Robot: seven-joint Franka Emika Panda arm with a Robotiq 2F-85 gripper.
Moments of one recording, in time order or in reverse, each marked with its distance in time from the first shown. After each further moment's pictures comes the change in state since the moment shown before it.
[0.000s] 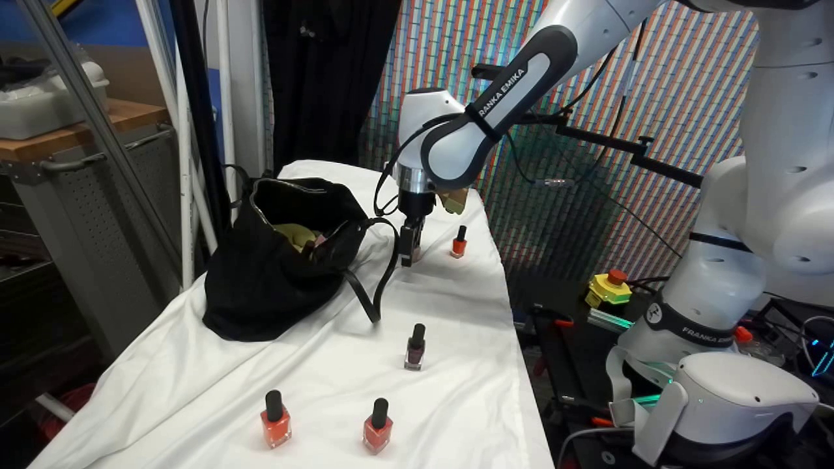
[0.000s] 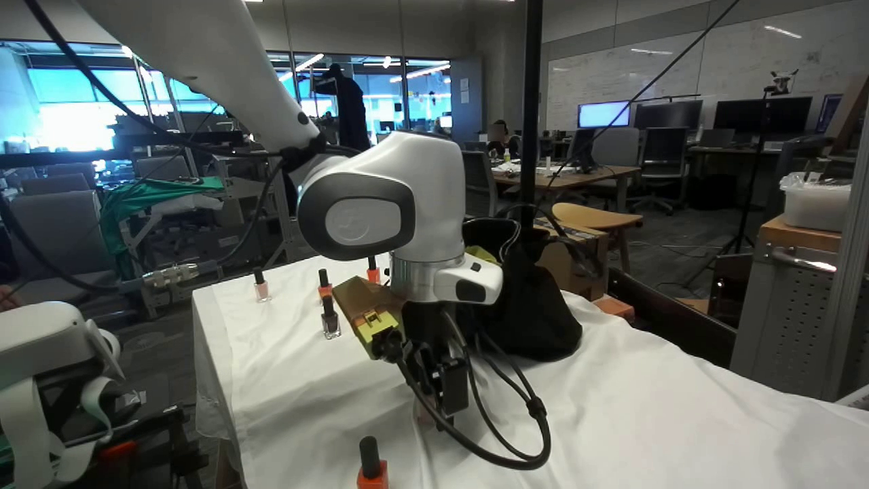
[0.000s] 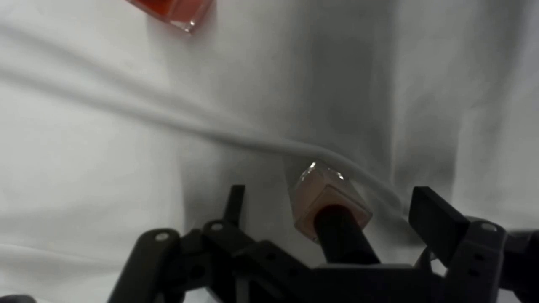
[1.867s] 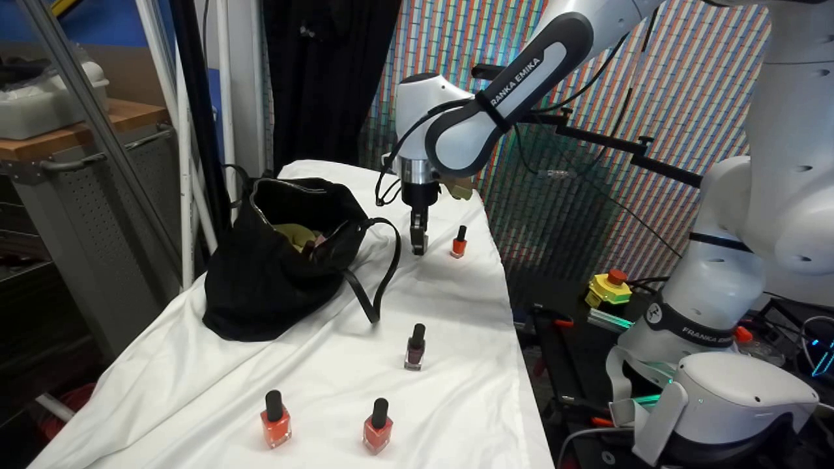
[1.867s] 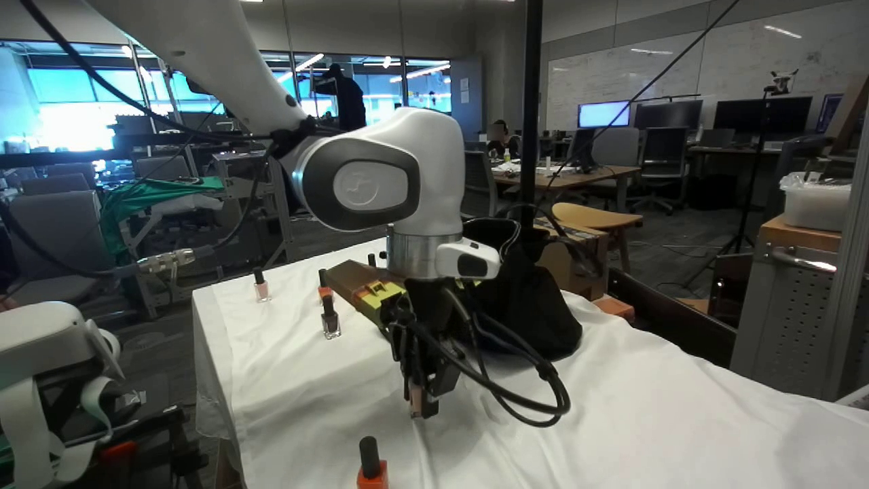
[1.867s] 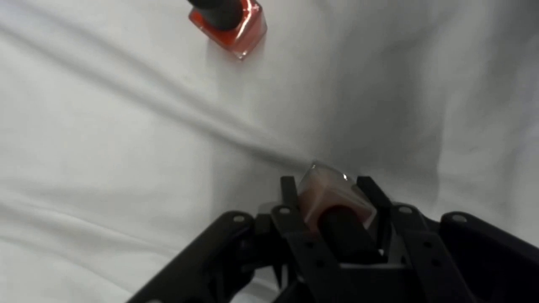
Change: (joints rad) arm 0.011 -0.052 -0.008 0.020 -0.144 -0.137 -0.008
